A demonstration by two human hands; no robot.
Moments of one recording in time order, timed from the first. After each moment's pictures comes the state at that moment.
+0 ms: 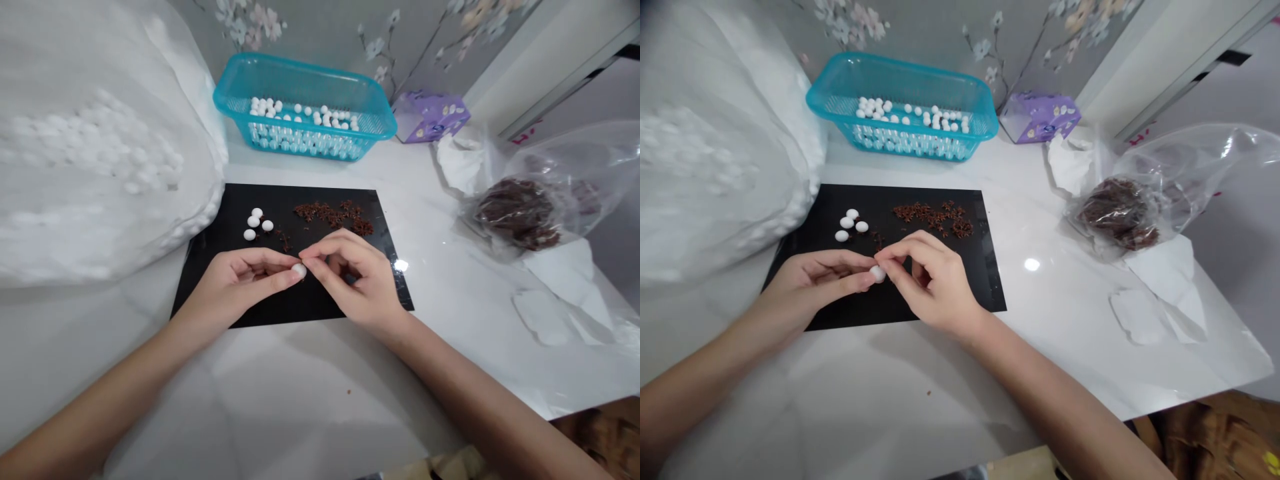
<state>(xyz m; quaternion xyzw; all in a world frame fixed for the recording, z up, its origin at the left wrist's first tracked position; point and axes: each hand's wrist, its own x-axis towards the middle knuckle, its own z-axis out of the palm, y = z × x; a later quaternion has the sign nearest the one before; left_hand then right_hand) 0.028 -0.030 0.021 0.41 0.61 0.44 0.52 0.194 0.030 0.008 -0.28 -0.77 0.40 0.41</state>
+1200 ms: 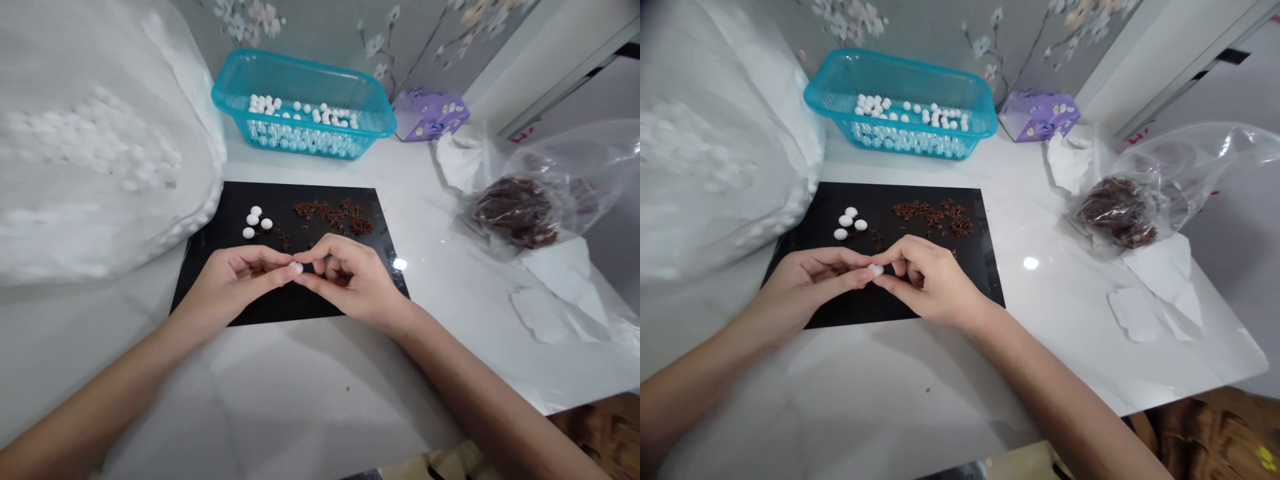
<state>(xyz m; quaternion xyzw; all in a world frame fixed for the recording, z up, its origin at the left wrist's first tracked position) 0.025 -0.029 0.017 0.44 0.60 0.44 0.51 0.200 0.039 0.006 -0.22 -0.81 0.43 0.33</state>
